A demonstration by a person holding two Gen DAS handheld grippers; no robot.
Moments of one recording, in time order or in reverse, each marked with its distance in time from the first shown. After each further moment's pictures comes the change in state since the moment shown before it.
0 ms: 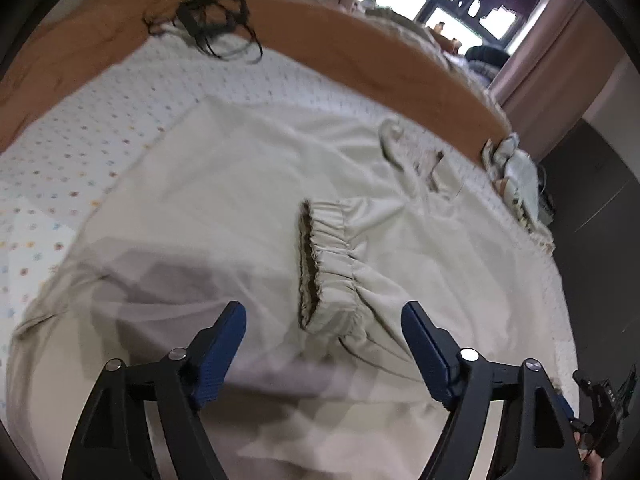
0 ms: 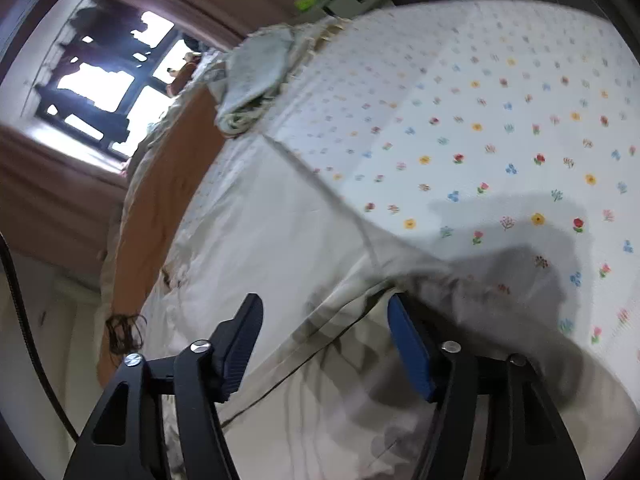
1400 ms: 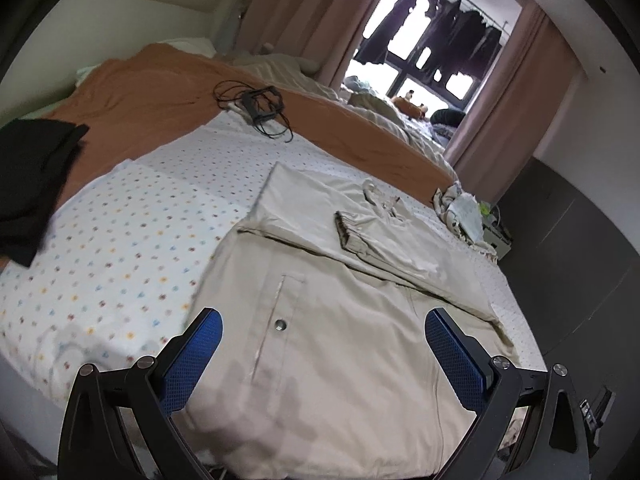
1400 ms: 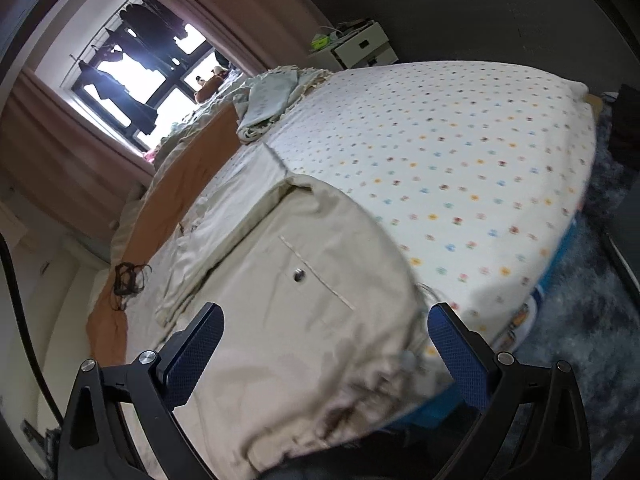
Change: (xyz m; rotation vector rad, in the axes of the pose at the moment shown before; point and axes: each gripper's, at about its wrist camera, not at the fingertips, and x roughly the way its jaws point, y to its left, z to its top) left arm -0.279 0.091 -0.154 0.013 -0.252 -0.085; right arm -0.235 -0.105 -0.132 -0.102 -0.097 -0.015
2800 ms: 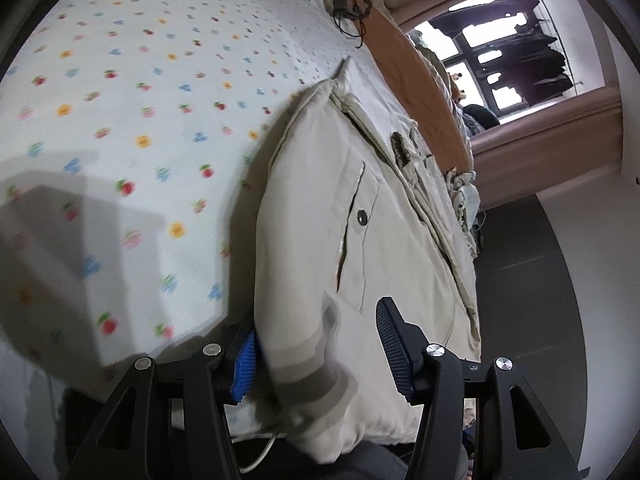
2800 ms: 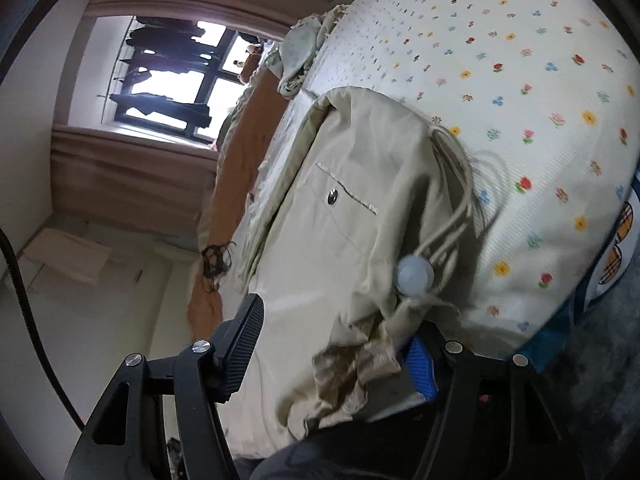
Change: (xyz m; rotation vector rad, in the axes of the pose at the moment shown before) left arm 0.069 0.117 -0.076 -0.413 0.291 -0.177; right arm 0.088 -0.038 -0.035 0.208 0.188 0.388
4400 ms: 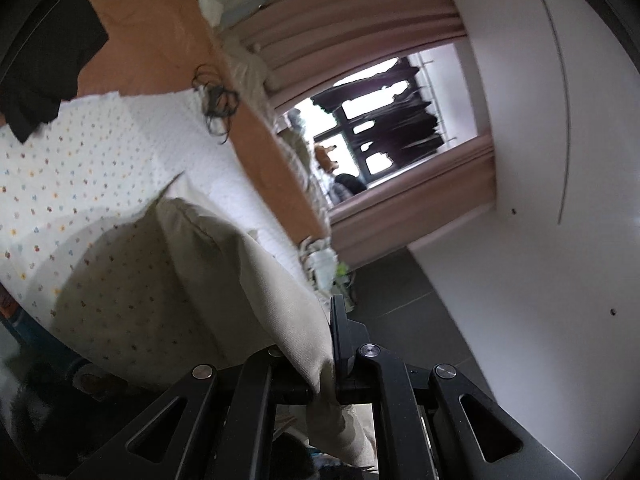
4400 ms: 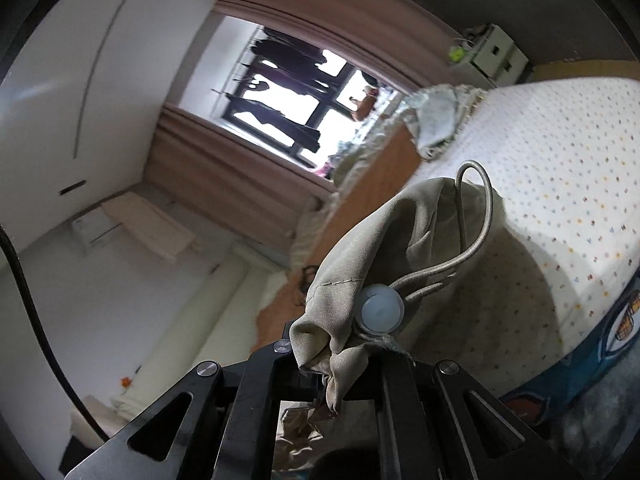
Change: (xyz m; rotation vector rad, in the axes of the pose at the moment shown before) left arm -0.221 -0.101 -0.032 0.052 -0.289 -0.448; right arm -0.172 0.175 -0.039 -0.280 -0.161 0.292
